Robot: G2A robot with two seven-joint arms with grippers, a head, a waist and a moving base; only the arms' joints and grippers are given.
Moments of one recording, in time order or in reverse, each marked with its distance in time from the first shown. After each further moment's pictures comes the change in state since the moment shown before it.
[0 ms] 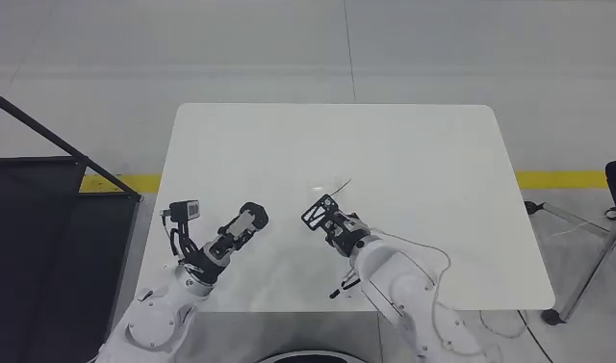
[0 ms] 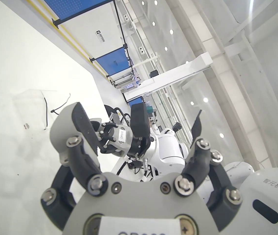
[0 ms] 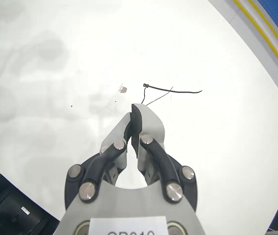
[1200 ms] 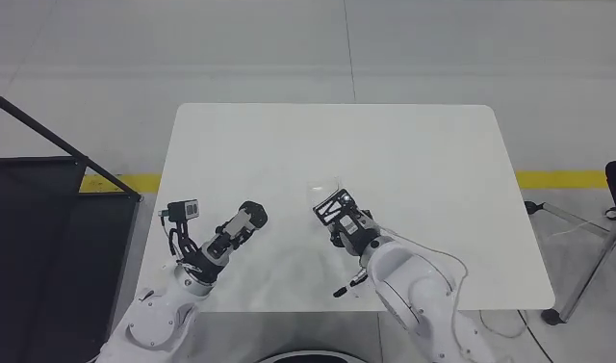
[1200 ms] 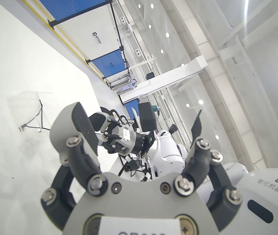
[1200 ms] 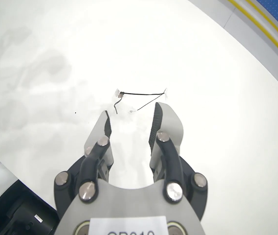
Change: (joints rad) left arm 0.001 -0.002 0.001 0.005 -0.039 -0.029 -0.002; right arm -0.097 0.001 0.123 -0.104 0.061 -0.009 -0.065
